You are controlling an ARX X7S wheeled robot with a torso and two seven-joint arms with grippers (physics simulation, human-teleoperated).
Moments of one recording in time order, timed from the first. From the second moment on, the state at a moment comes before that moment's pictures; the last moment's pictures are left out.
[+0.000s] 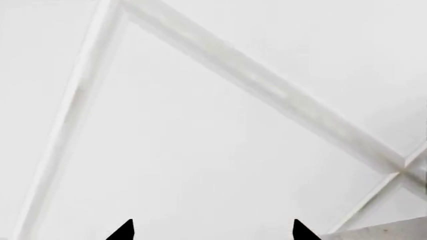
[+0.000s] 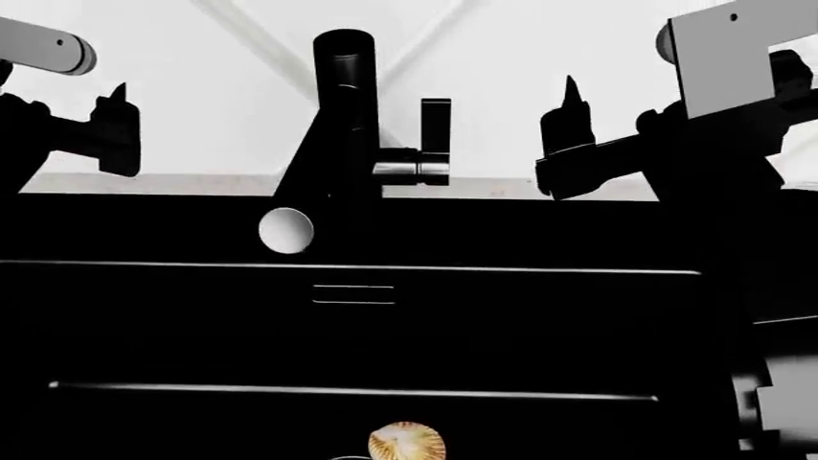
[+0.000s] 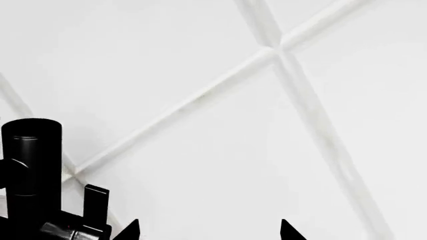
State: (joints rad) left arm -1.21 -0.32 0.36 -0.72 -0.22 -0.47 0.07; right arm 1.03 0.44 -0.24 0.16 0.34 0.73 -0.15
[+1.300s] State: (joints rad) left arm -1.00 -0.35 0.26 -0.54 -0.32 -0.40 0.04; right arm 1.23 0.11 -0.36 0.93 0.28 0.30 -0.23
